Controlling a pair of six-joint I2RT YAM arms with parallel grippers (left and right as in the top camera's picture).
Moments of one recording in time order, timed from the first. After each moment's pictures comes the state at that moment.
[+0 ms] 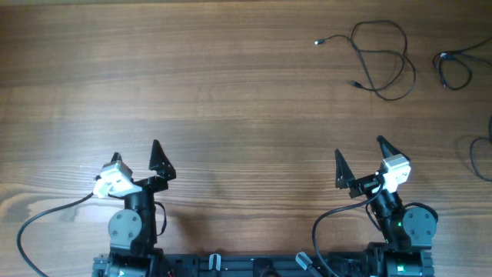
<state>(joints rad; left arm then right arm) -0.14 0.01 0.02 -0.05 -0.32 -0.38 -0.05 0.02 0.01 0.02 -0.35 0.02</state>
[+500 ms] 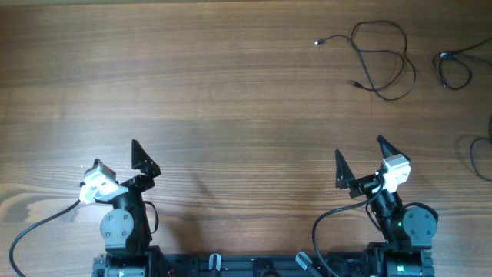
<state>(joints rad) 0.03 0.01 0.02 -0.05 -0.31 -0.38 -0.05 0.02 0.01 0.02 -0.35 0.02</state>
